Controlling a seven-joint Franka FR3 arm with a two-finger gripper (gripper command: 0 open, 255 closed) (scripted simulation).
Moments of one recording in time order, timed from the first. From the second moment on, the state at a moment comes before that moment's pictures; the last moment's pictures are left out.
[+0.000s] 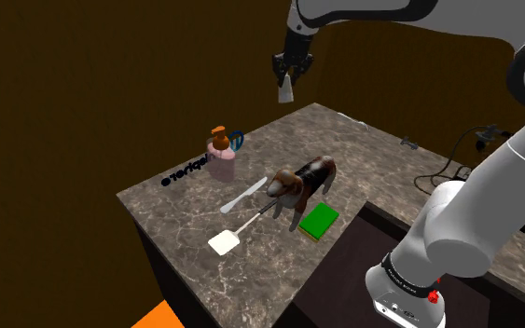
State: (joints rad) arm 0.14 -0.12 -0.22 -1.80 -0.12 1.88 0.33
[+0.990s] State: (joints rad) arm 0.29 0.05 -0.04 -1.59 -0.15 1.79 0.66
